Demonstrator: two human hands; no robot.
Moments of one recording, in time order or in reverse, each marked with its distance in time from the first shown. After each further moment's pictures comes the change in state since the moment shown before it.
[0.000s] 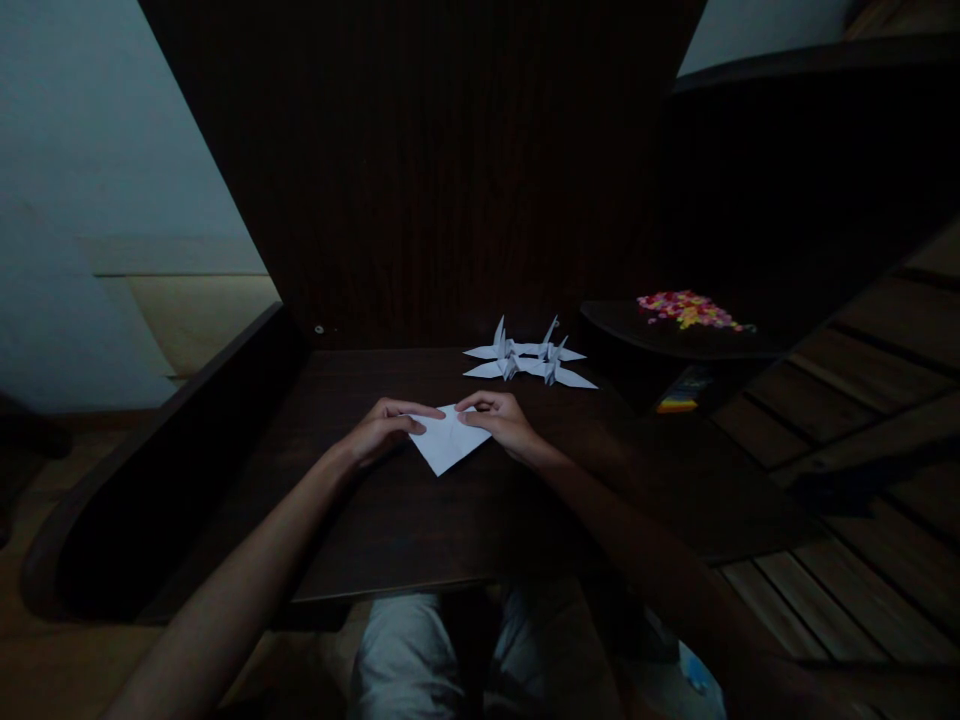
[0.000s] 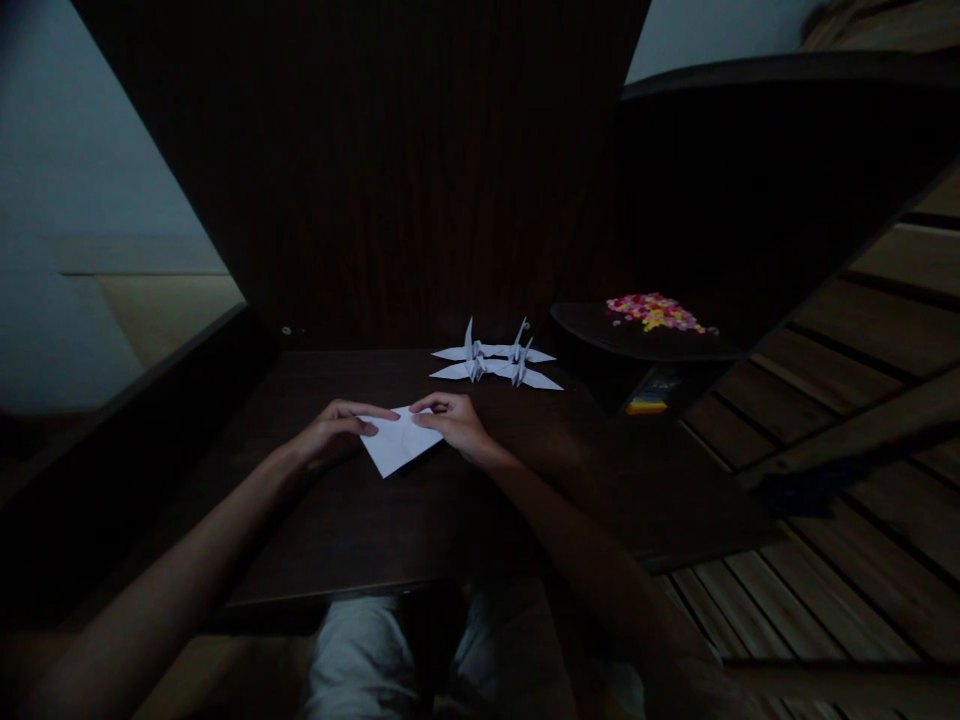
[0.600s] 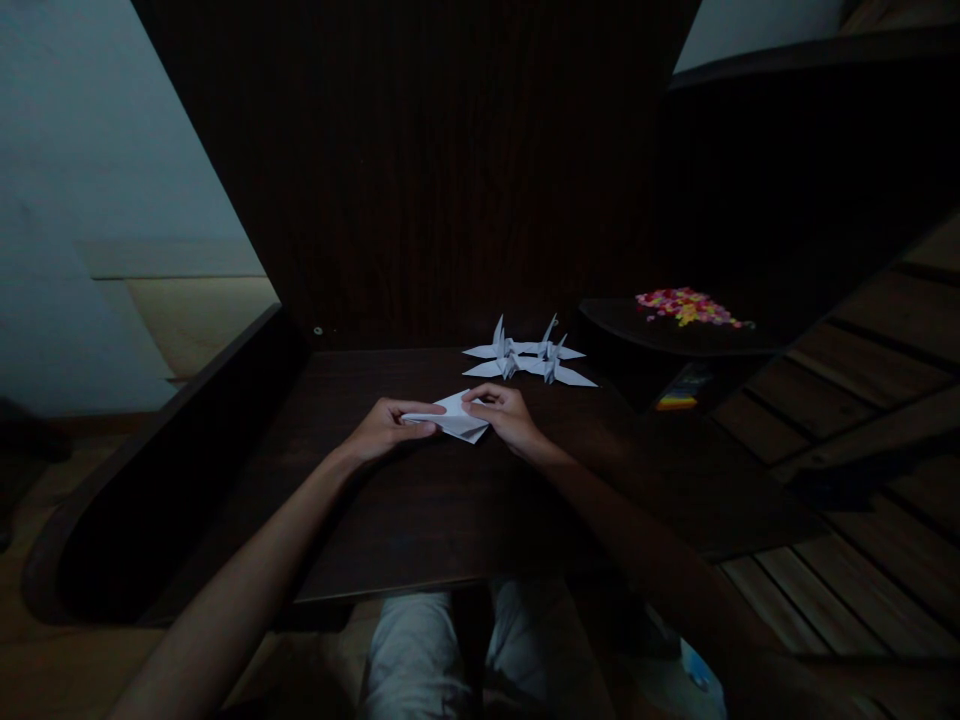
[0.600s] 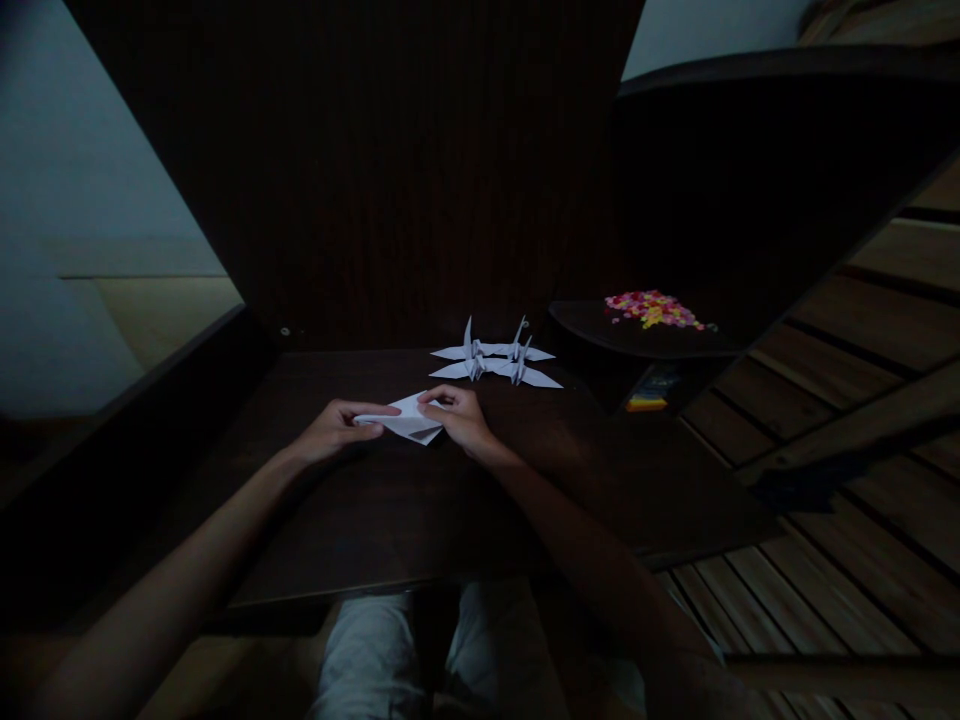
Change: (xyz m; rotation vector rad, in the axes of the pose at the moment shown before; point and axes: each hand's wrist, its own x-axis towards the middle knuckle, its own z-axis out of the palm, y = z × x) left_hand 0.002 -0.002 -0.002 0.244 0.032 0.109; right_hand 0.004 -0.002 -0.002 -0.028 0.127 -0.084
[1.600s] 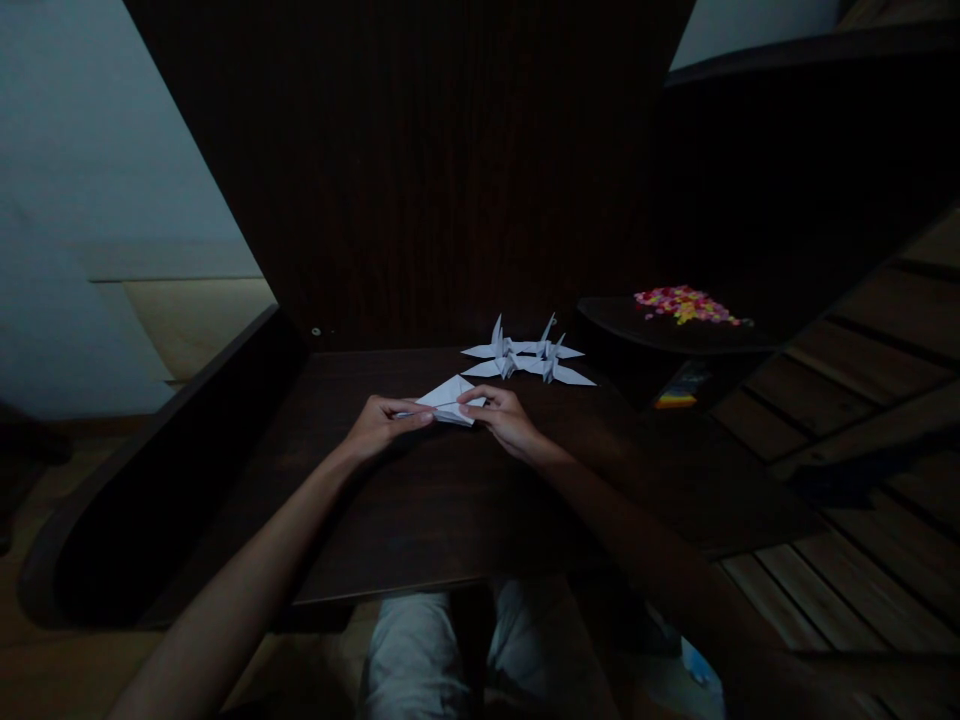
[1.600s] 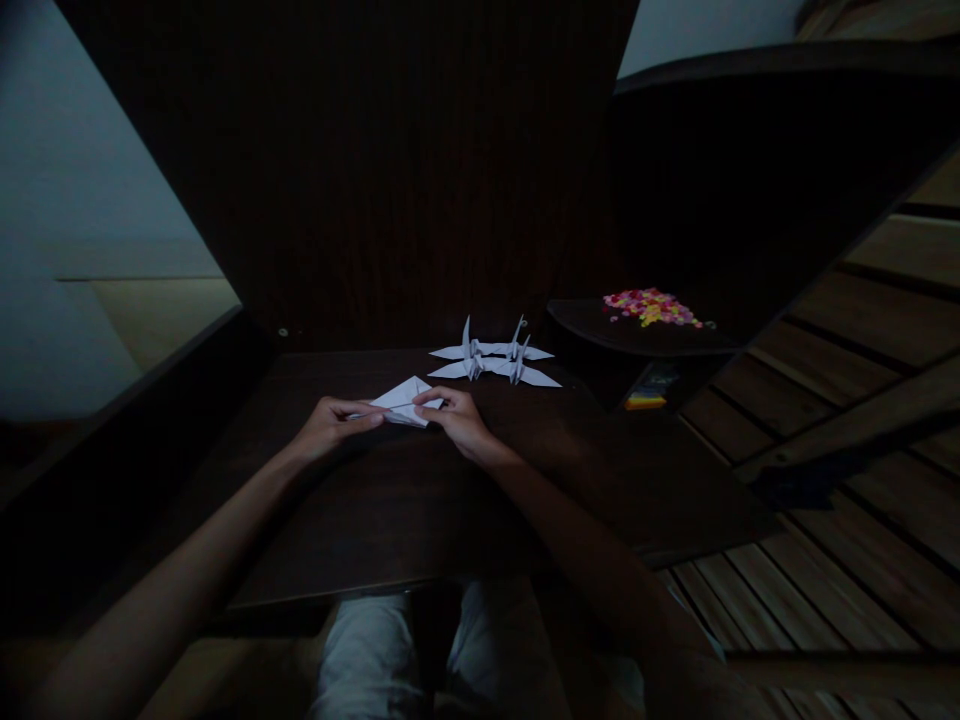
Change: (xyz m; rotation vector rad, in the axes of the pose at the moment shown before) left_hand 0.000 -0.002 0.000 0.056 0.125 0.094; right_hand -0.002 0.002 0.003 0.135 -0.060 0.100
